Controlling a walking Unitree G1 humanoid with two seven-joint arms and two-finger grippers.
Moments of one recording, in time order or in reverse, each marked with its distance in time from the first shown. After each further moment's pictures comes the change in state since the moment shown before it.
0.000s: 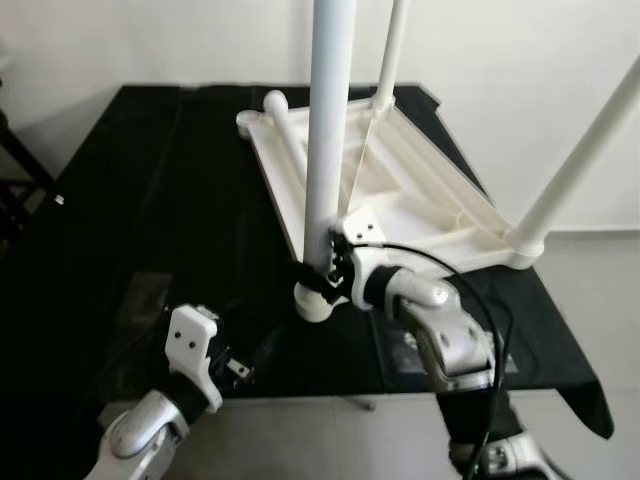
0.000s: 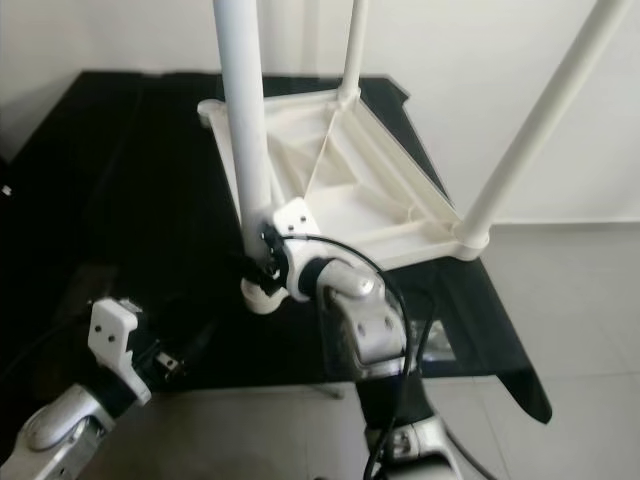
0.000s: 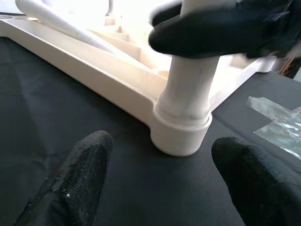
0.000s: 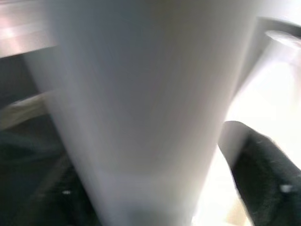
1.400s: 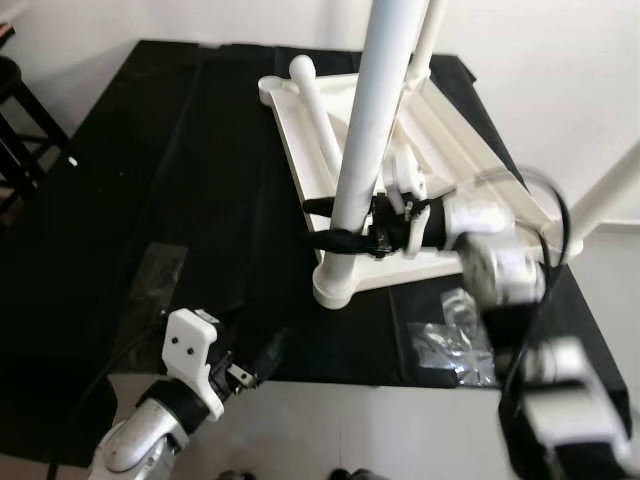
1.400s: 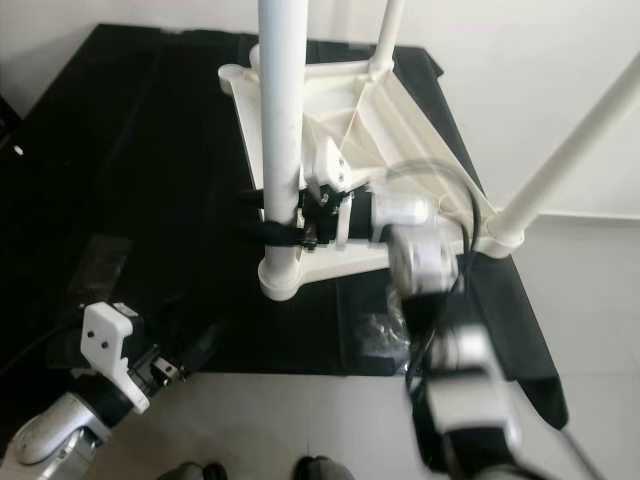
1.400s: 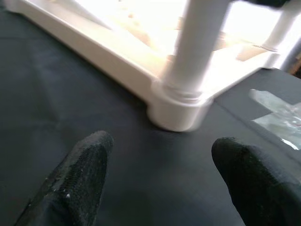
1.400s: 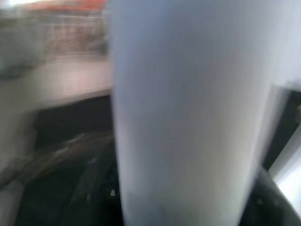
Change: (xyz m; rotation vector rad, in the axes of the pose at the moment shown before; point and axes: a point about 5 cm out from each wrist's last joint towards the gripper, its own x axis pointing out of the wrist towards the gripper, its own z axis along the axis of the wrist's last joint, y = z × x) left arm -0.008 -0.010 0.013 -0.008 -0.019 0.014; right arm 0.000 -0.004 0.018 0.025 -0.275 -0.091
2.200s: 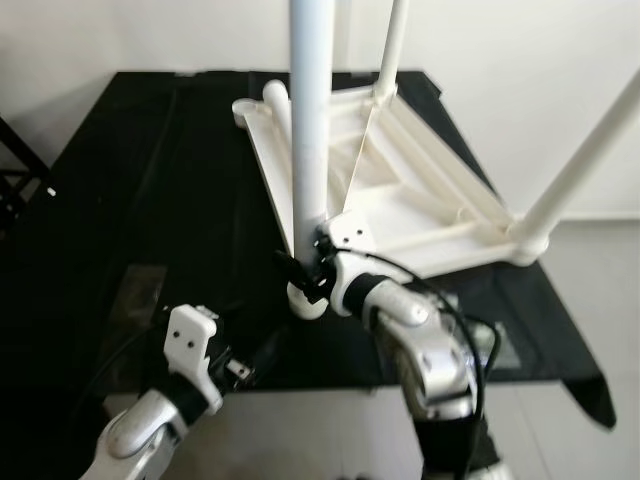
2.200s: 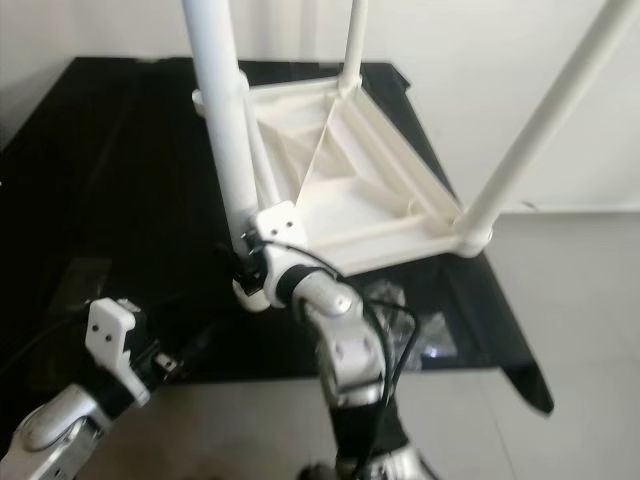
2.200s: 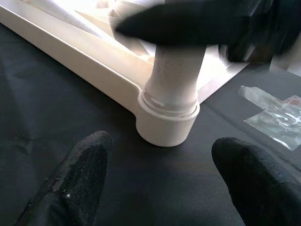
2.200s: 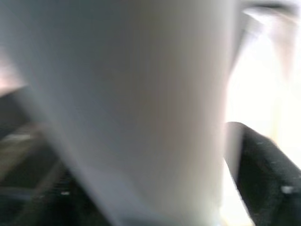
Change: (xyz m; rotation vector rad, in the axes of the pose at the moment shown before) left arm 0.007 0.007 -0.010 -0.014 0.034 -0.034; right arm 0.010 0.032 -0.012 0.142 0.178 -0.092
